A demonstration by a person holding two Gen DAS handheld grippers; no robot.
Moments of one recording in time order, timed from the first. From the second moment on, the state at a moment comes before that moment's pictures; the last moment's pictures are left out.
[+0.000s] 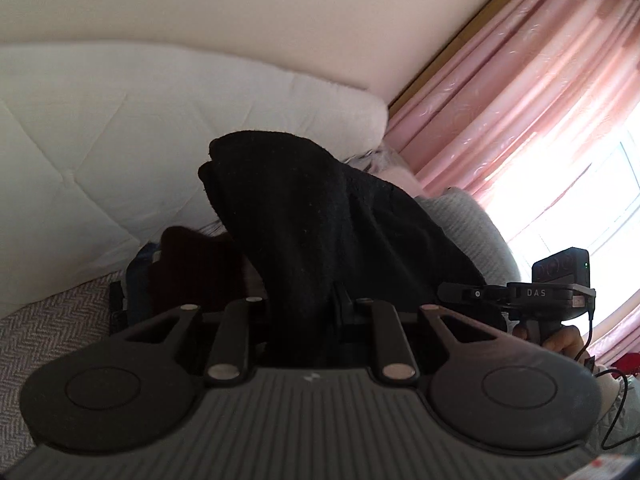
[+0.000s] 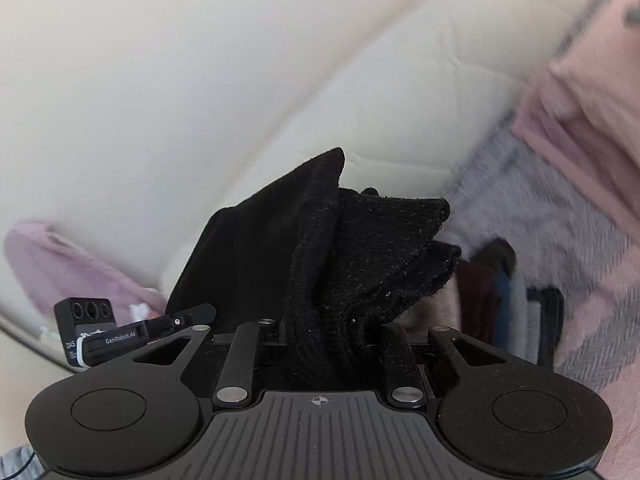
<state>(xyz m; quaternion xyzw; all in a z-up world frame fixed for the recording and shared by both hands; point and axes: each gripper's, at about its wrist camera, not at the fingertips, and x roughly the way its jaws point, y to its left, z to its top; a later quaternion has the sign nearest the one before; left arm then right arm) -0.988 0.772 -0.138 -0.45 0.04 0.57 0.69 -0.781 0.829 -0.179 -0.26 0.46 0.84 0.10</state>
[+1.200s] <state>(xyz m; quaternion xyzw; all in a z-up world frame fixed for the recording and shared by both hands) -0.906 0.708 -0.144 -0.29 0.14 0.73 0.60 -0.807 0.682 -0.194 -0.28 0.15 0.87 0.38</state>
